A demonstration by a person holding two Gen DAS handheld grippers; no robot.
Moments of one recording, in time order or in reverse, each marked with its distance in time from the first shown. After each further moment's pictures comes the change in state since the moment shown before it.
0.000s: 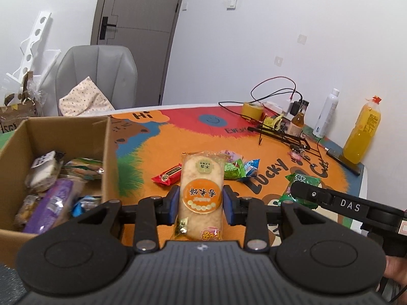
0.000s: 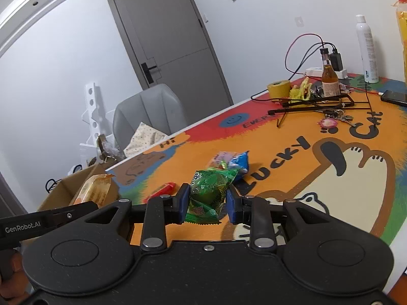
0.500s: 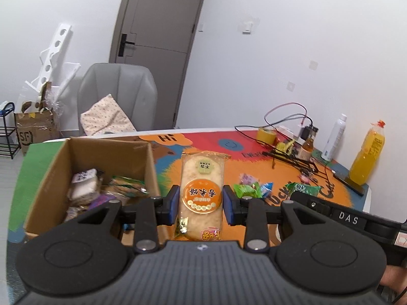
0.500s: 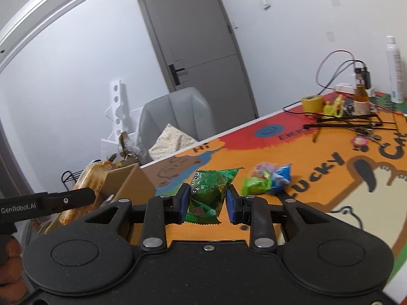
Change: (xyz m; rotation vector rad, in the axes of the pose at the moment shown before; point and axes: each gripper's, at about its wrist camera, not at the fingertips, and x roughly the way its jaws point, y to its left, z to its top) left arm -0.052 0.034 0.016 -0.043 -0.094 0.053; right arm -0.004 0.052 0.006 -0.085 -0.020 0.095
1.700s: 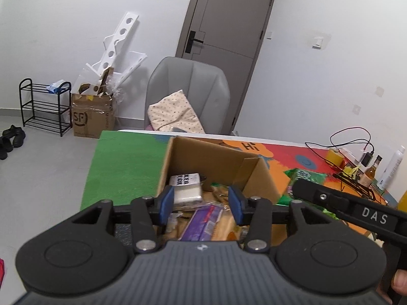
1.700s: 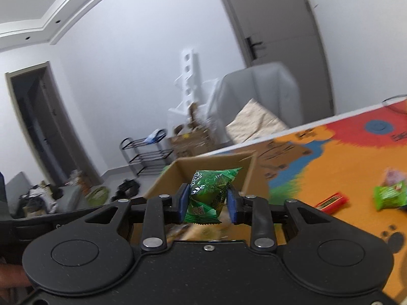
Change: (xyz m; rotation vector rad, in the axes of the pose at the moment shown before) left arm -0.005 0.113 0.009 -0.151 -0.003 0.237; right arm 0.077 0.122 0.008 -0.106 0.146 0.323
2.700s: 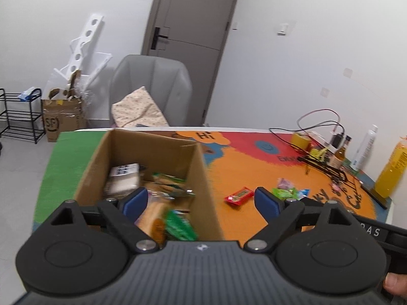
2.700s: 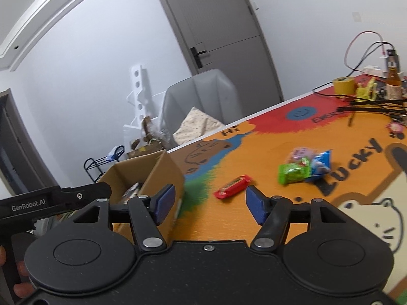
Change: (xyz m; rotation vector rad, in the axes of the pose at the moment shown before) left arm -0.006 -0.076 -0.016 0.086 0.025 -0.126; right arm -0.087 -0.083 -0.029 0.131 -0.074 -0.213
